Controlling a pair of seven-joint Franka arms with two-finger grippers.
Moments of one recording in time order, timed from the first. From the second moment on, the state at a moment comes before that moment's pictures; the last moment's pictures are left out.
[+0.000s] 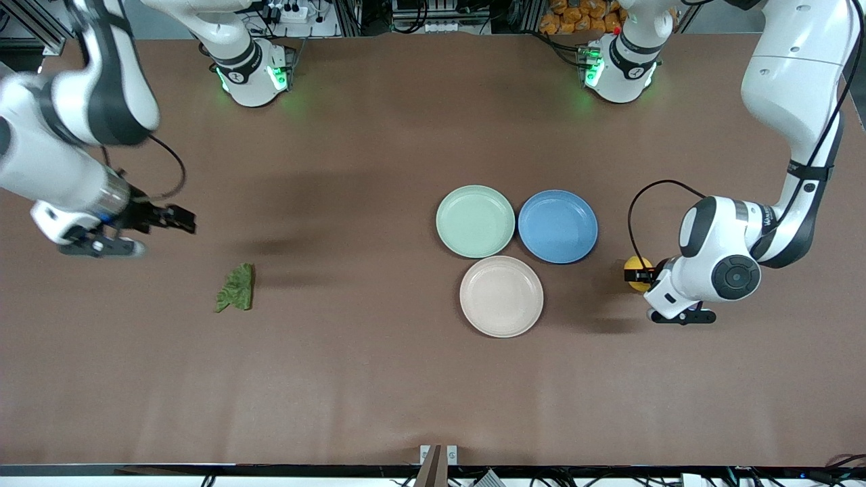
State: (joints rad) left arm 0.17 0.64 -0.30 -1.71 0.28 2.04 -0.26; right arm -0.01 0.13 0.03 -2.05 0.02 2.11 0.03
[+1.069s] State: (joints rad) left arm 0.16 0.67 -0.31 -1.74 0.29 2.06 -0.30; right arm 0.00 0.58 0.03 -2.03 0.08 2.70 0.04
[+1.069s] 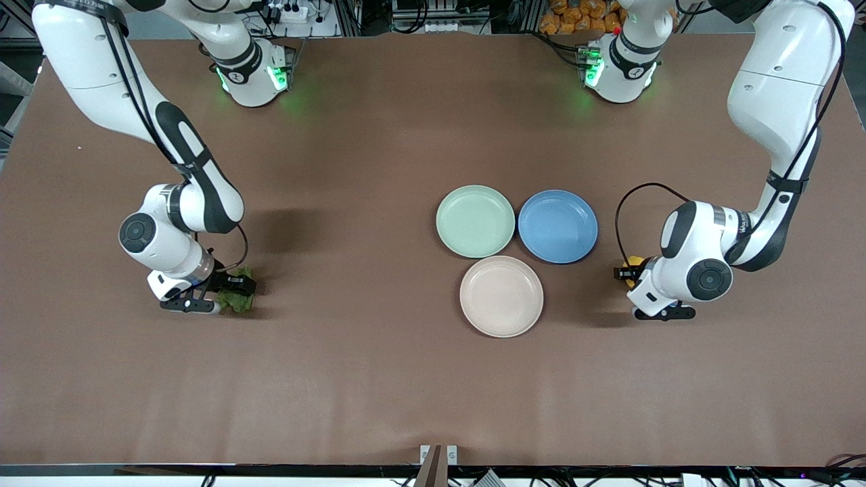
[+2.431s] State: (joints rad) left arm 0.03 0.66 -0.34 -1.58 0.13 2.19 -0.56; right arm 0.03 0.34 0.39 -1.79 0.19 2.06 0.63
